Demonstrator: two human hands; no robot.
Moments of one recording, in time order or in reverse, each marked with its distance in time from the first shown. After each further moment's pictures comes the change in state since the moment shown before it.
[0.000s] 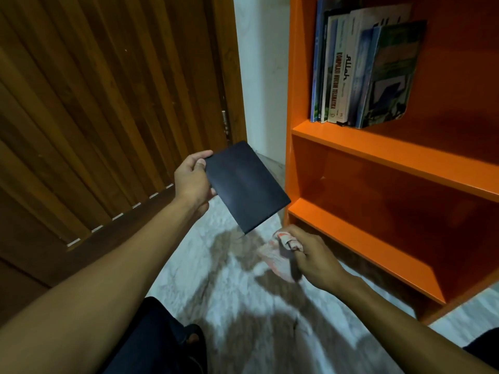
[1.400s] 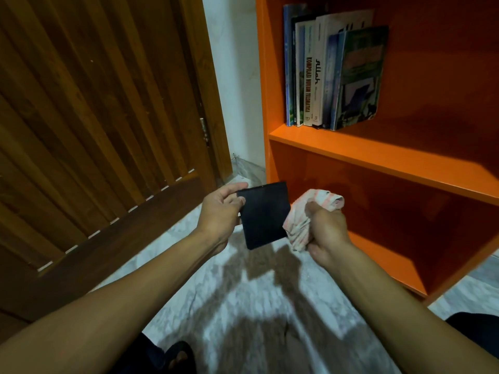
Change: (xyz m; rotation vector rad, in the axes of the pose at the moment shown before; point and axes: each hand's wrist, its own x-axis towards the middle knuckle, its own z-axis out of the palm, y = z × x) left_hand -0.052 -0.027 0.048 0.086 -0.374 -0.094; right_hand 0.043 -0.019 -0.041 0.989 0.763 0.736
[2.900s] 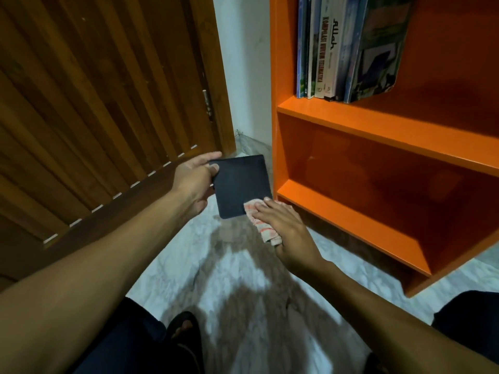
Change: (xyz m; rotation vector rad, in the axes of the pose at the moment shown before) left_hand 0.026 0.007 -0.044 -0.055 0.207 -0.126; right_hand -0.002 0.087 -0.022 -1.074 -0.665 -1.045
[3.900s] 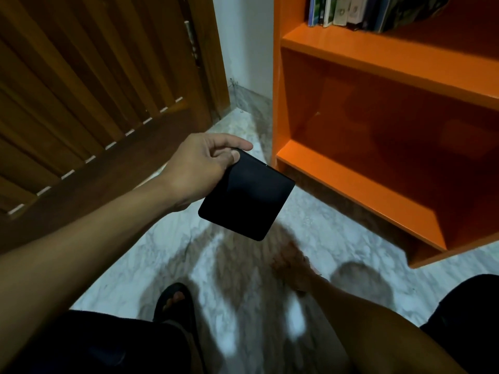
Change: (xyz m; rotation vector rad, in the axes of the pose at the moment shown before) left_hand 0.012 -0.043 0.003 0.487 -0.426 0.280; right_hand -0.113 0.118 0.120 -0.017 -0.684 0.958
